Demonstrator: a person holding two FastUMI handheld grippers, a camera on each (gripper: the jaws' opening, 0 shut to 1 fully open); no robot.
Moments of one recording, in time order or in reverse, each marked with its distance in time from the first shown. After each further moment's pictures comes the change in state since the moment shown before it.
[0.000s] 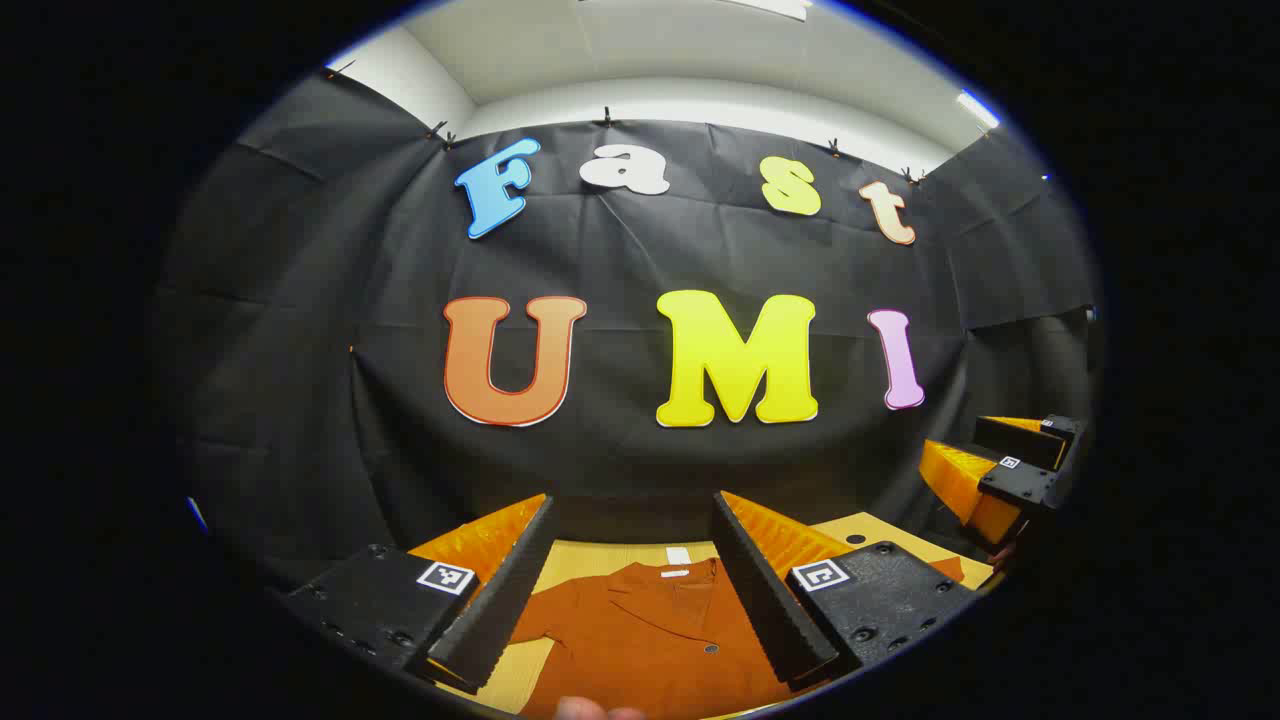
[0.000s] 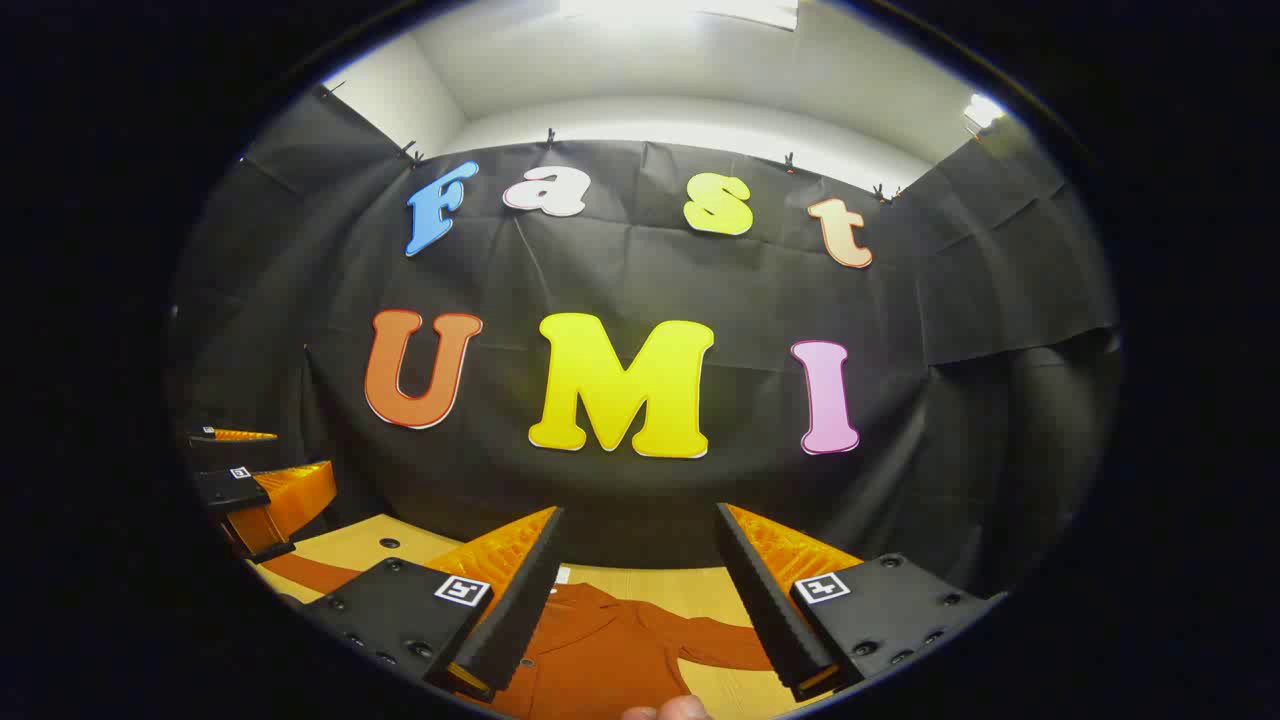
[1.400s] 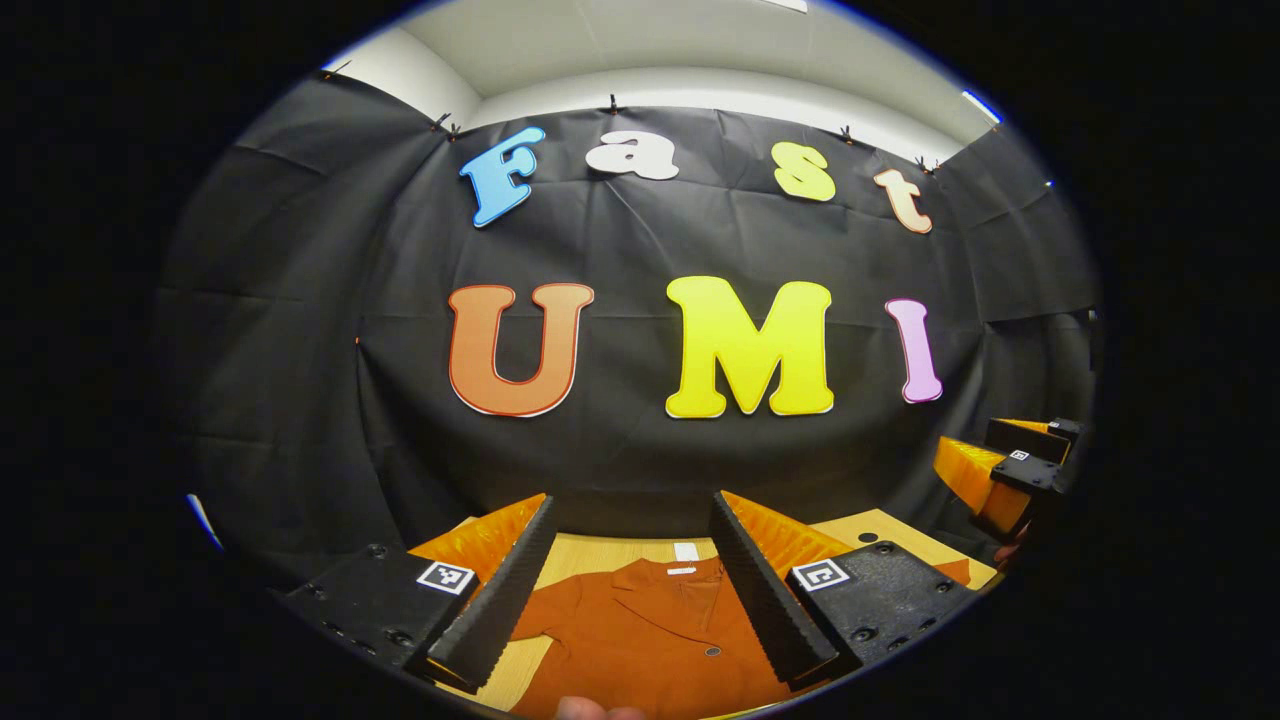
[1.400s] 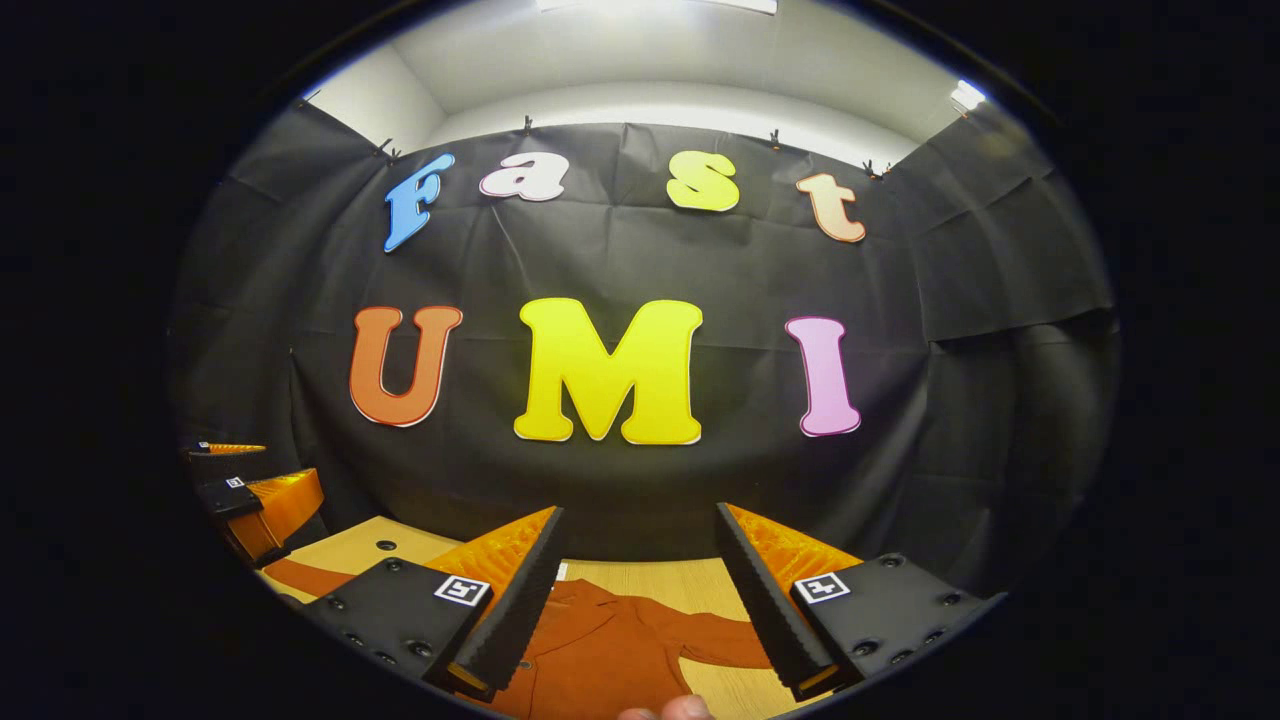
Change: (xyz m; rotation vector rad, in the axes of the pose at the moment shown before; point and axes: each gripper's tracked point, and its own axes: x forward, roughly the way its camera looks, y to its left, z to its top) left arm 0.017 -0.005 -0.007 0.005 0.035 0.047; right arm 0.027 -0.022 -0.008 0.043 0.044 -0.011
